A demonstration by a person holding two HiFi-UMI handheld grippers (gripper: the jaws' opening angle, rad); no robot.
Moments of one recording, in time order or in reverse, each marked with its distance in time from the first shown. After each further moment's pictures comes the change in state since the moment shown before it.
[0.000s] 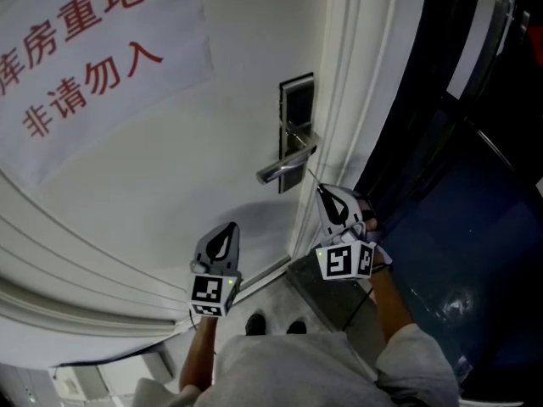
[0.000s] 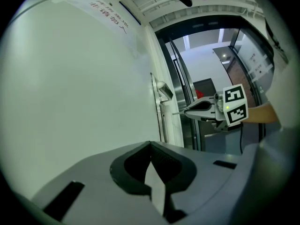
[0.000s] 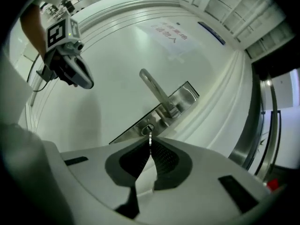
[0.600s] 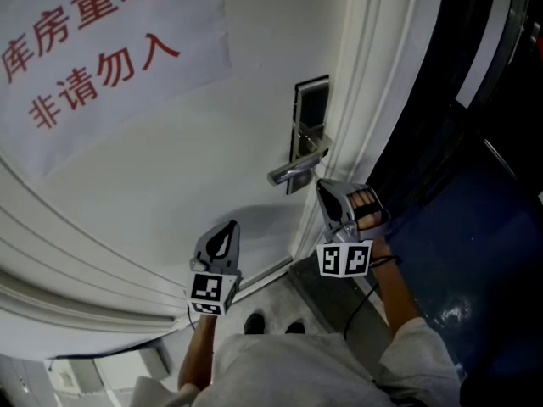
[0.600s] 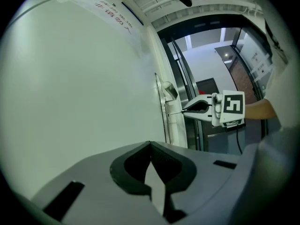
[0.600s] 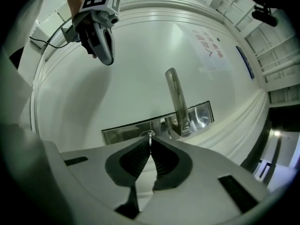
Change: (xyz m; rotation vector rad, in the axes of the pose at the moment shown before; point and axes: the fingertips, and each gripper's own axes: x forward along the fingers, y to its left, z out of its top) left arm -0.003 0.015 -0.002 -0.005 -0.002 0.029; right arm 0.025 0.011 0.009 -0.415 -0.001 -0.018
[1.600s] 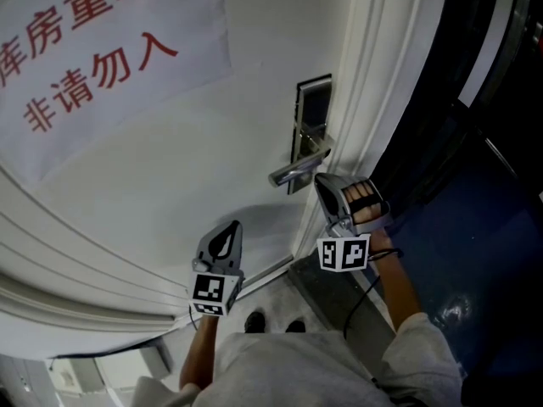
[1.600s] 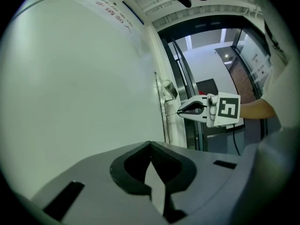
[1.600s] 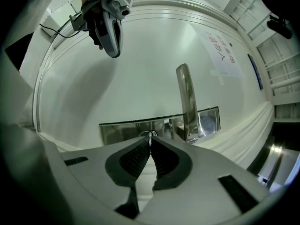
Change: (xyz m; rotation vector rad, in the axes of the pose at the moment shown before) left arm 0.005 -0.003 -0.002 -0.012 0.002 -0.007; right arm 0.017 0.004 -0.001 -0.132 0.002 0.020
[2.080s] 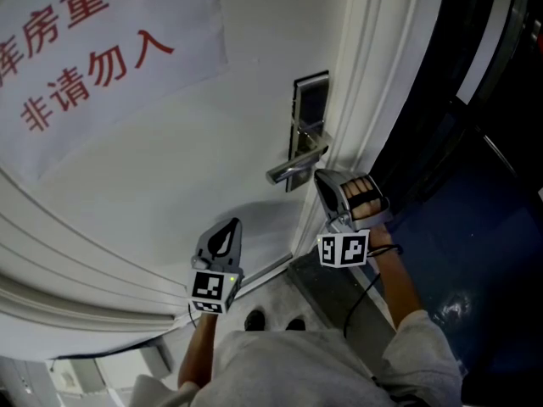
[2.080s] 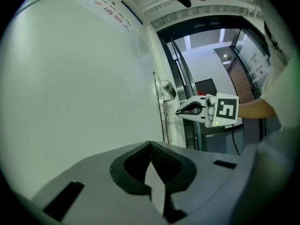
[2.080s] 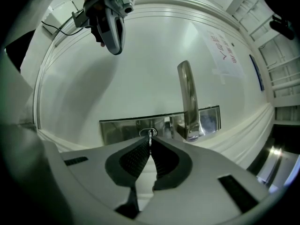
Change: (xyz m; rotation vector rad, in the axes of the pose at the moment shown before) left arm 0.002 -0.002 0.002 0.005 -0.001 -0.013; right arm 0.002 0.001 -0.005 -0.022 0.016 0.003
